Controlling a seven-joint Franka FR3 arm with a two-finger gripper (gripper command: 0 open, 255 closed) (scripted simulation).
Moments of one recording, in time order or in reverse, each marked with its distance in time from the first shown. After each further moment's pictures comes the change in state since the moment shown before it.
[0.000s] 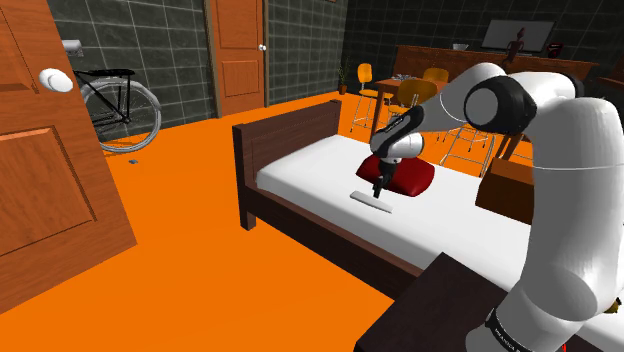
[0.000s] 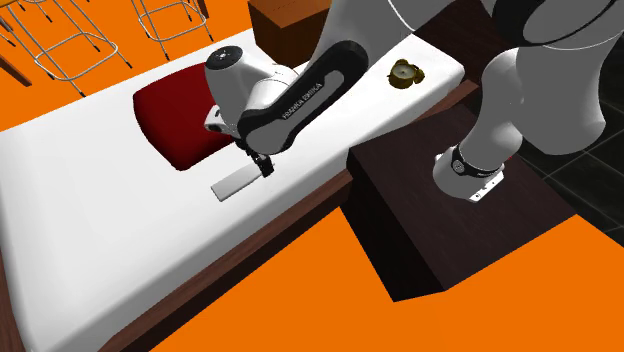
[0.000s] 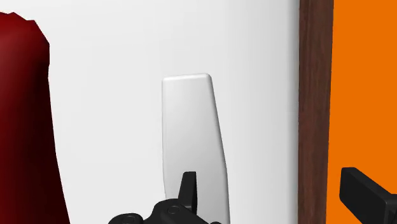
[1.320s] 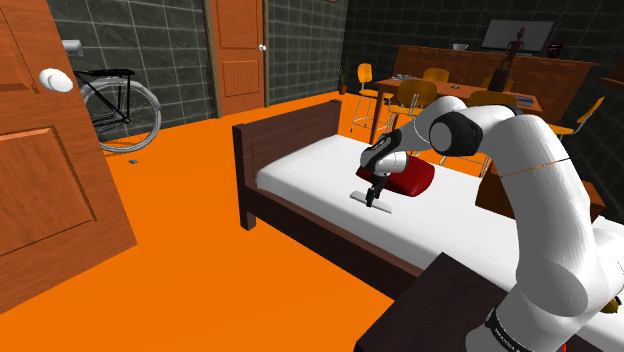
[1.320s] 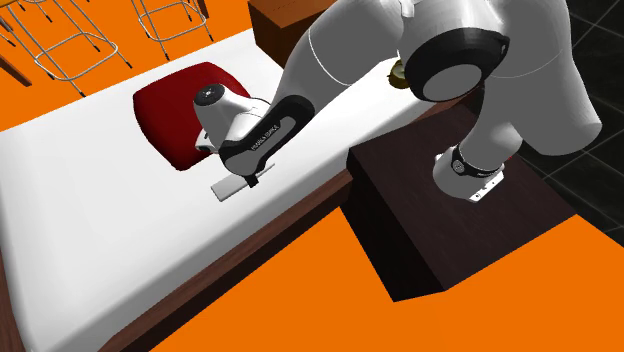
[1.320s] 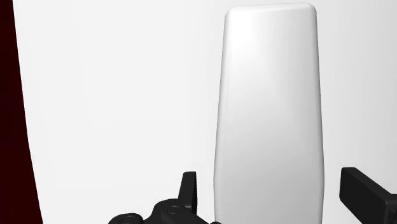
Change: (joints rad) arm -0.085 0.337 0.053 0.301 0.050 0.033 -0.072
